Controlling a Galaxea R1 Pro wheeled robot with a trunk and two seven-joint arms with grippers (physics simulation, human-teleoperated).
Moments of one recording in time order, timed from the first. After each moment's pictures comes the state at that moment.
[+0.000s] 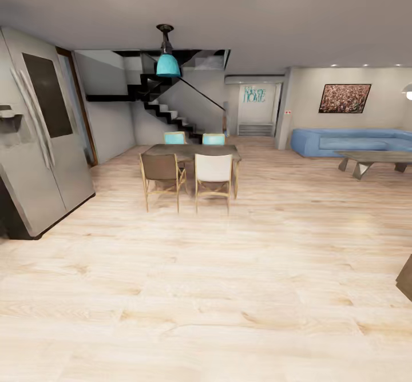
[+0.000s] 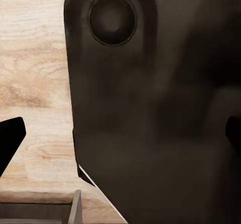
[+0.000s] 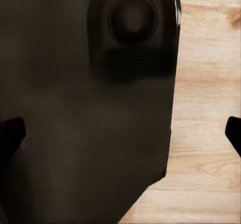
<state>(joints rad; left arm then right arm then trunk) 0.00 0.00 0.00 0.00 0.00 0.00 0.00 0.00 0.00 0.00 0.00 0.00 0.00 0.00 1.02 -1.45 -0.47</state>
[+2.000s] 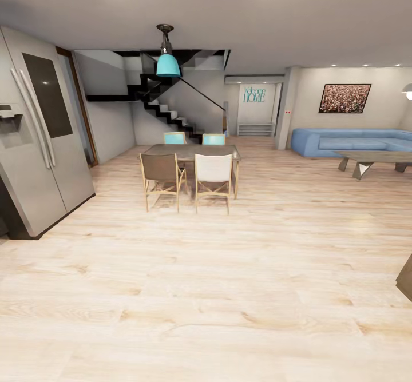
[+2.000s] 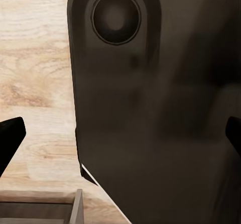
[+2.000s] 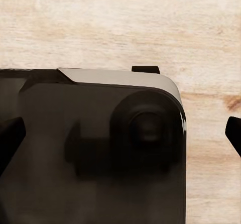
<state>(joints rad) 0.00 0.00 0.00 0.00 0.00 0.00 0.00 -0.01 0.03 0.00 -0.03 0.00 -0.27 -0.01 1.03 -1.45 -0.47</state>
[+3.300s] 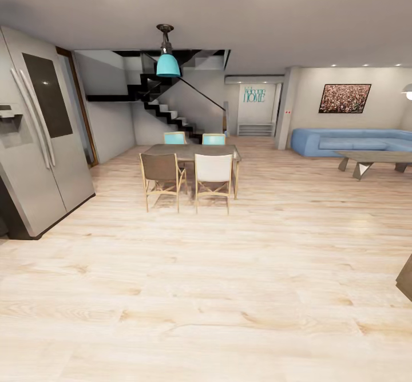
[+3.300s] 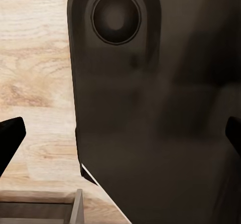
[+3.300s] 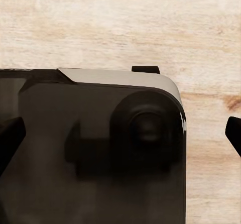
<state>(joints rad) 0.00 0.00 0.00 0.00 0.00 0.00 0.00 -0.01 0.03 0.00 -0.03 0.00 -0.27 -0.01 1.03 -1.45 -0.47</state>
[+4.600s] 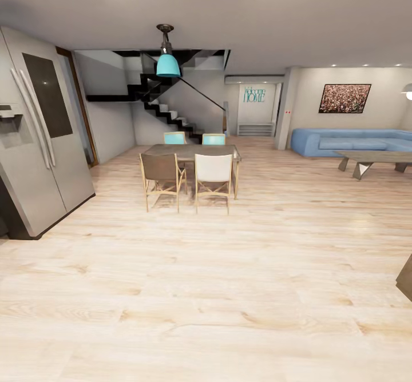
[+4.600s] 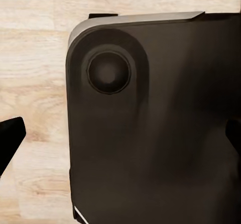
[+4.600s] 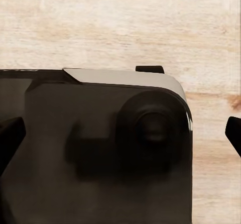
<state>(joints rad) 0.00 -0.01 0.00 -0.01 0.00 -0.14 0.00 -0.01 0.03 0.00 -0.03 0.00 -0.27 -0.01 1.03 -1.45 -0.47</state>
